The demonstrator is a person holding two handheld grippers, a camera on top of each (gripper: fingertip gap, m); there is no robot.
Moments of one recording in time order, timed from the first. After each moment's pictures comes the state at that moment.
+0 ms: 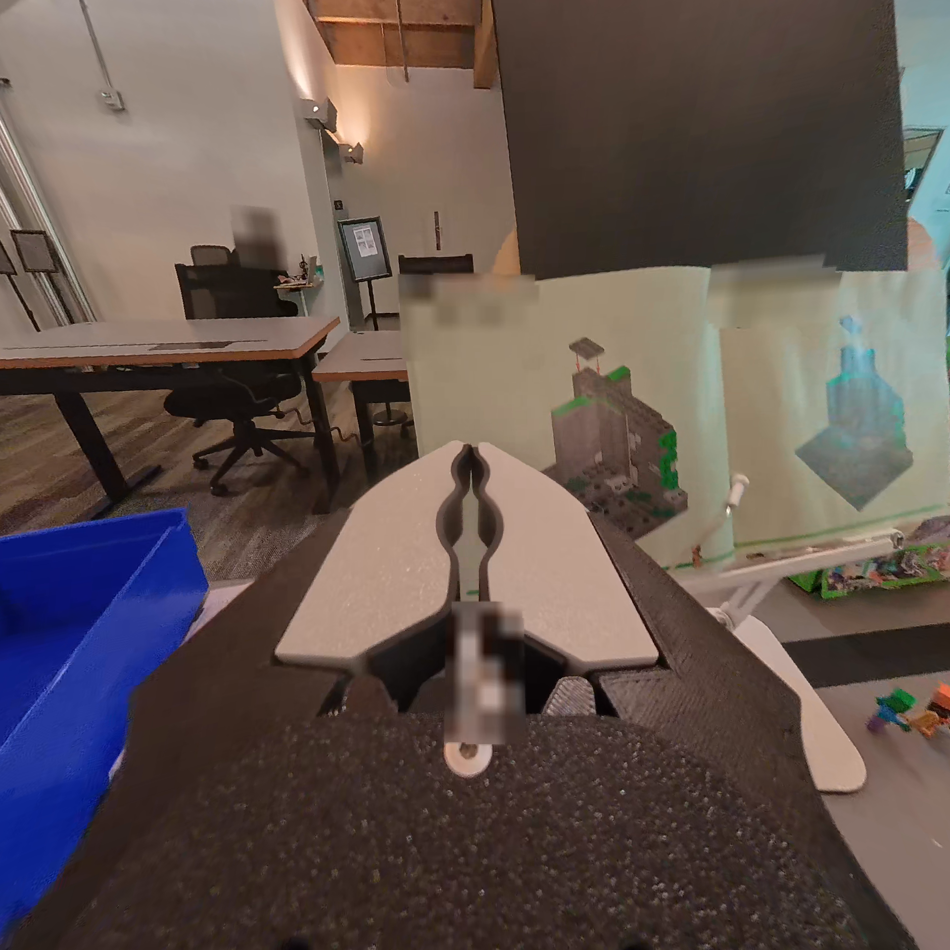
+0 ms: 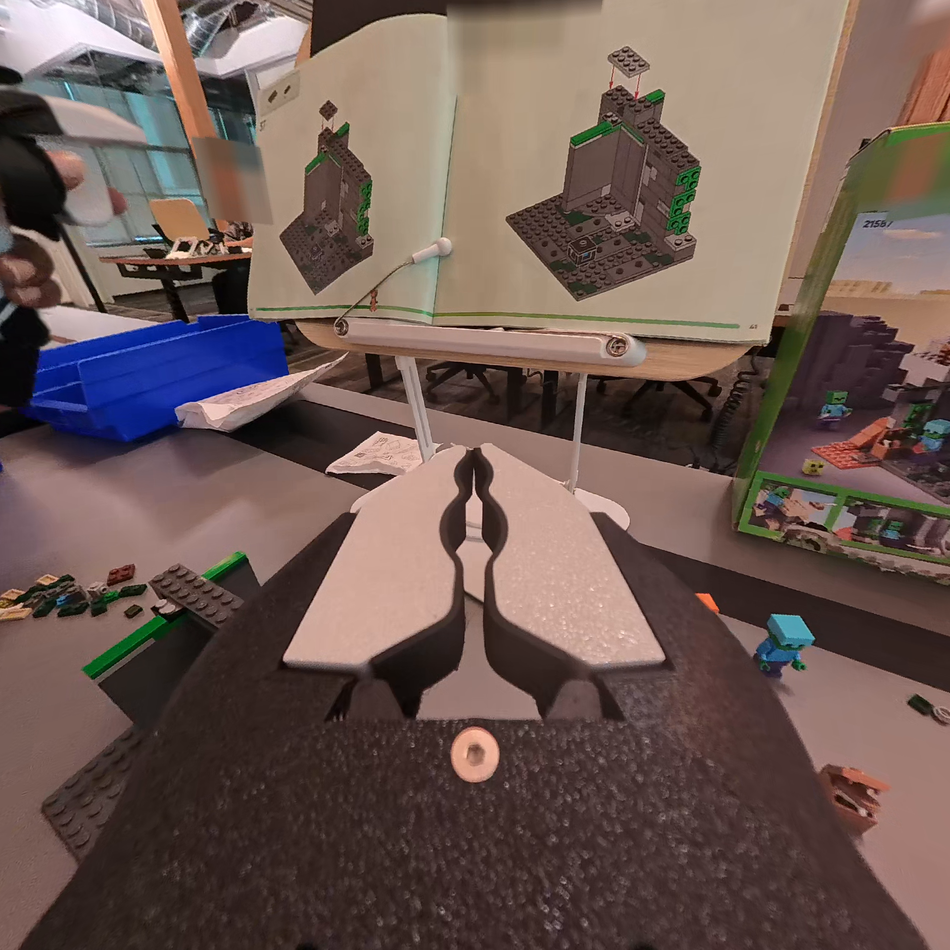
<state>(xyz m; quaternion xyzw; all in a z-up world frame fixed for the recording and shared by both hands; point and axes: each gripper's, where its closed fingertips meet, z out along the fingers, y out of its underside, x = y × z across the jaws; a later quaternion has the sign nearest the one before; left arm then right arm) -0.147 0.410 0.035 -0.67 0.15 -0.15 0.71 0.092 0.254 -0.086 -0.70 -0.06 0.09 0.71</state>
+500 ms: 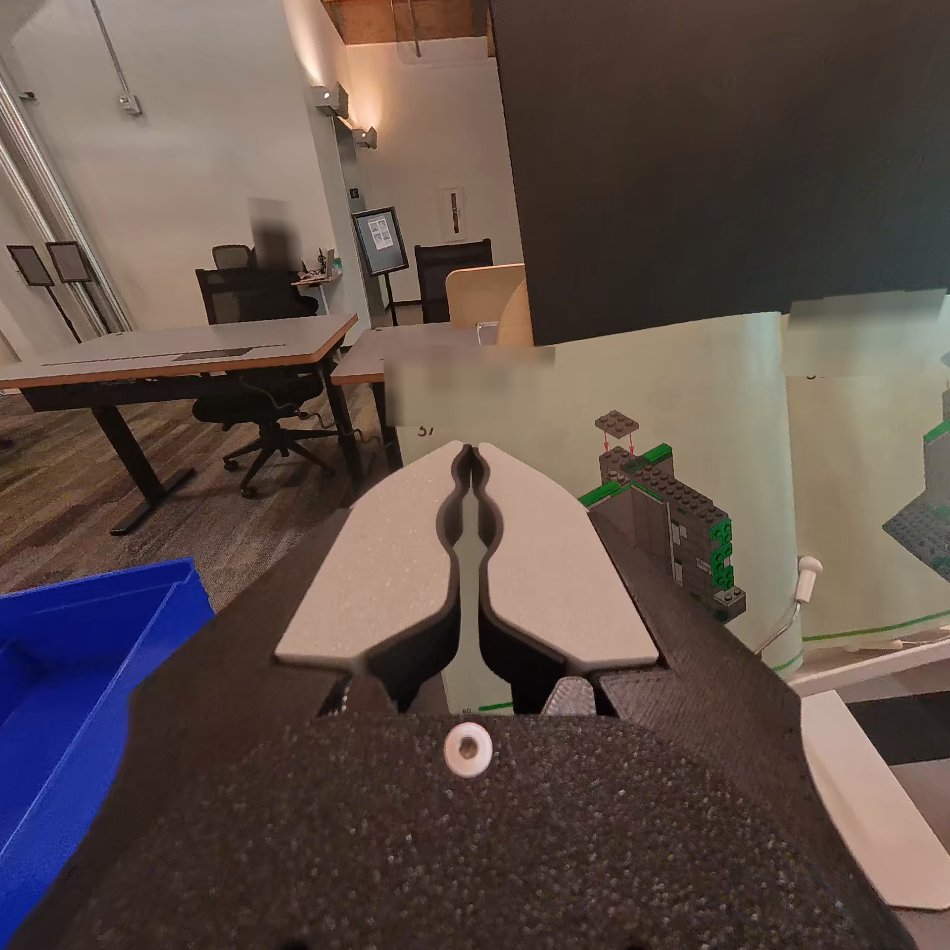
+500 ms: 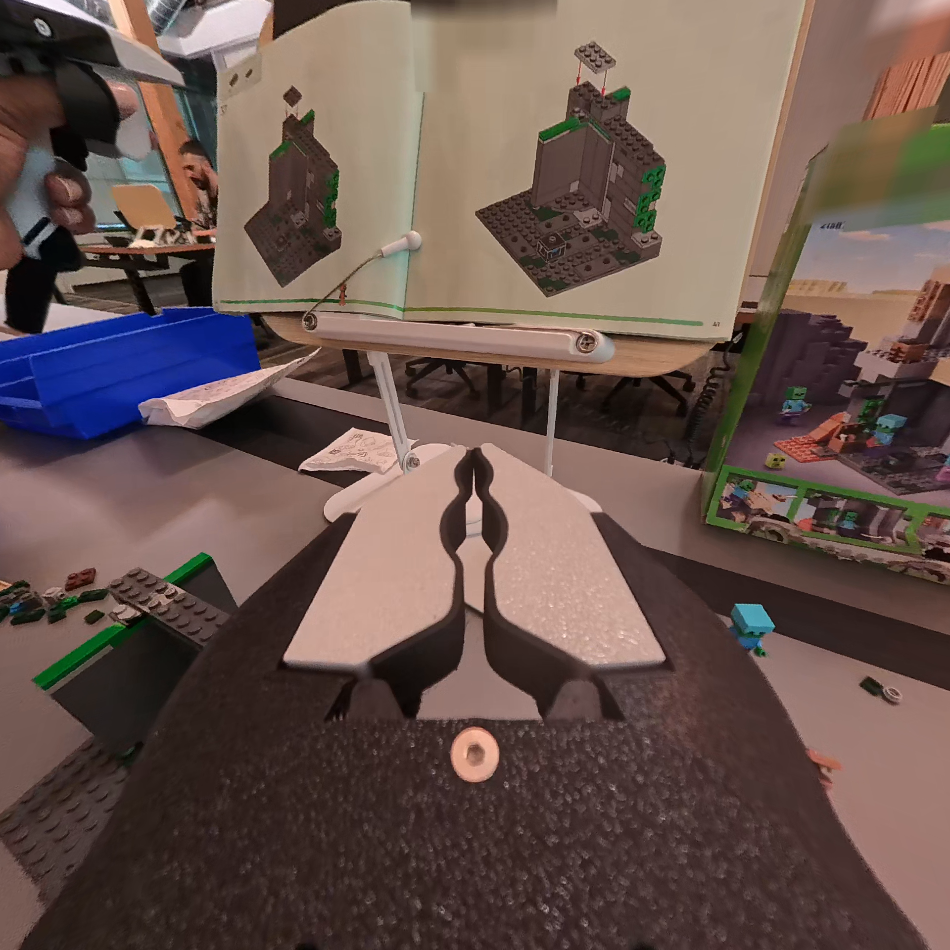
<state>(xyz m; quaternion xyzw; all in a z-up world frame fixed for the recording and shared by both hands) -0.123 0.462 0.060 -0.68 0.16 -0.12 0.71 0.103 0.256 -0.087 -0.71 -0.05 0.06 0.70</state>
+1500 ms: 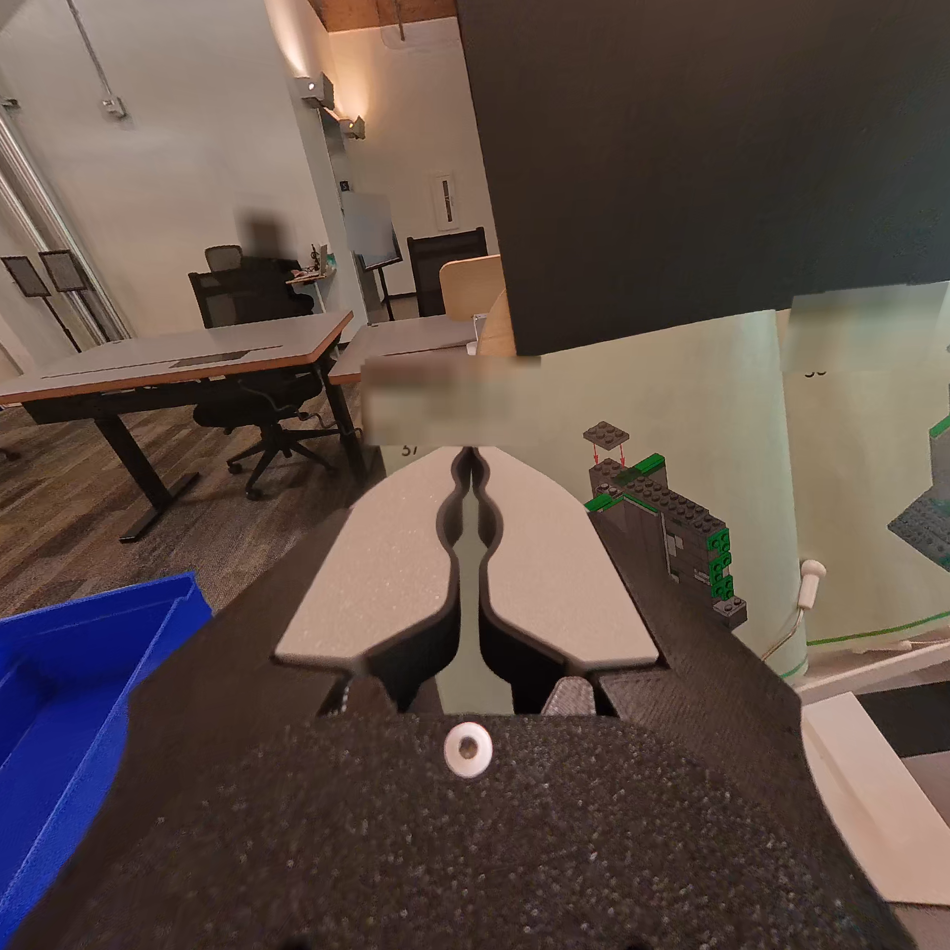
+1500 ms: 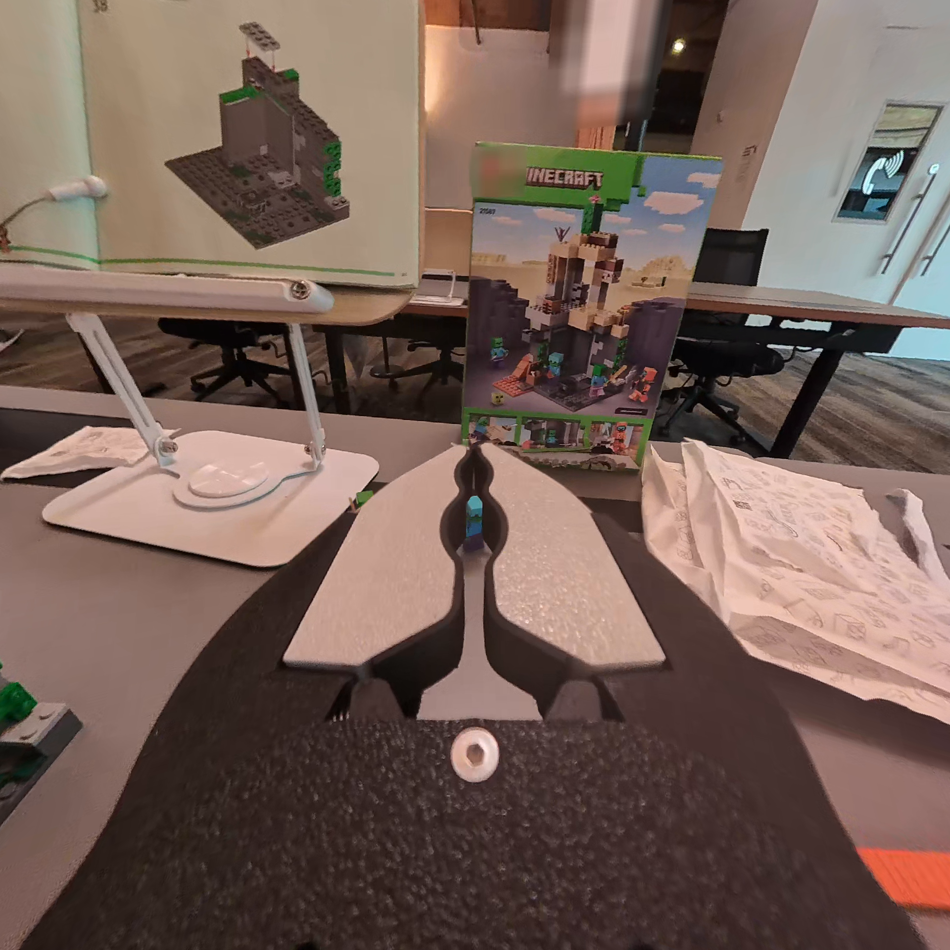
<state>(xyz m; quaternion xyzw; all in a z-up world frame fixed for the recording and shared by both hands) -0.112 0.468 0.063 -0.68 0.18 -0.10 0.70 0.219 0.199 -0.109 -0.69 0.07 -0.11 0.71</state>
